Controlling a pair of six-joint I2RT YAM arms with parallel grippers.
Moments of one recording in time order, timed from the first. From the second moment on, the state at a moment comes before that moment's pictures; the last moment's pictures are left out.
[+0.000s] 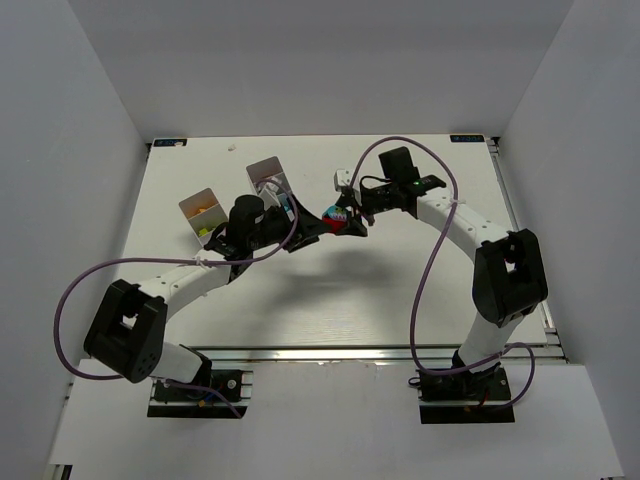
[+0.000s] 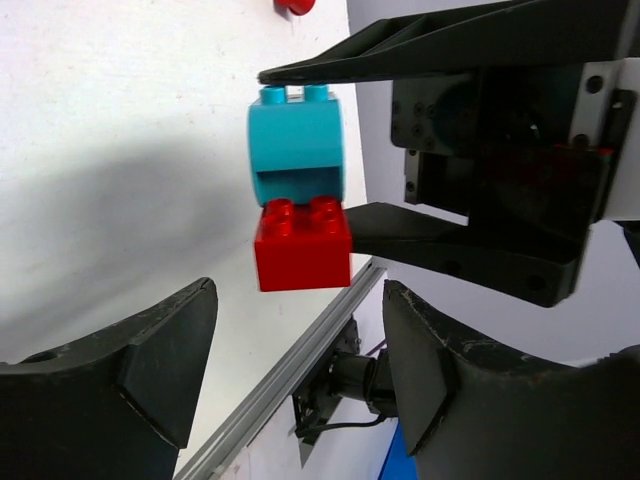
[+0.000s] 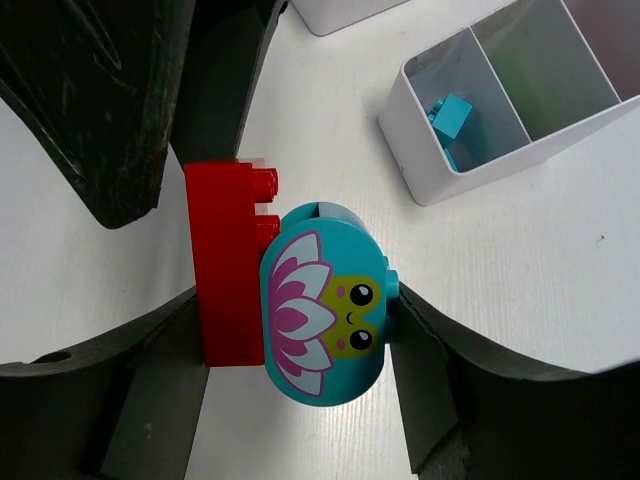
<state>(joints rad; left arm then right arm) -0.50 1.41 0.78 0.30 0.46 -1.03 0.46 1.75 1.38 -0.44 -0.96 -0.91</state>
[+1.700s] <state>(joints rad) -0.54 1.12 0.78 -0.16 0.28 -0.21 0.51 1.78 1.48 -0.70 -1.10 -1.02</state>
